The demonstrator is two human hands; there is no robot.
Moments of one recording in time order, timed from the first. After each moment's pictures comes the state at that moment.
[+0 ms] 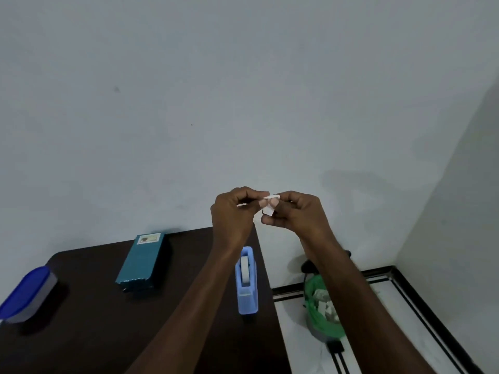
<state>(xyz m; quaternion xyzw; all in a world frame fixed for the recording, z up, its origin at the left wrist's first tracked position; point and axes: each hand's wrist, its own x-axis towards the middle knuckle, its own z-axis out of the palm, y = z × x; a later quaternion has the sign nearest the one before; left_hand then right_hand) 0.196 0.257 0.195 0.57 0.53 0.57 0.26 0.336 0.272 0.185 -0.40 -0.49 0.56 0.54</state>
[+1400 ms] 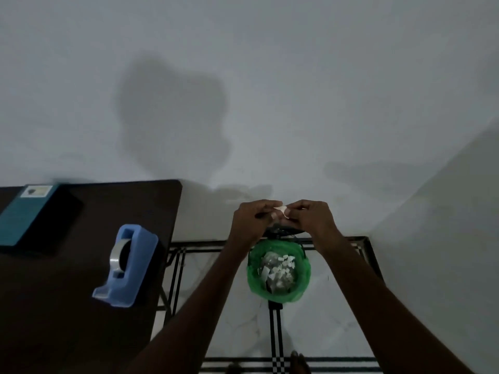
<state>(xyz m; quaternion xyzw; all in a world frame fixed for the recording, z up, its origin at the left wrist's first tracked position) 0.489 0.498 -0.035 0.52 0.61 0.43 0.40 0.645 0.539 -0.022 -0.60 -0.40 0.61 0.34</state>
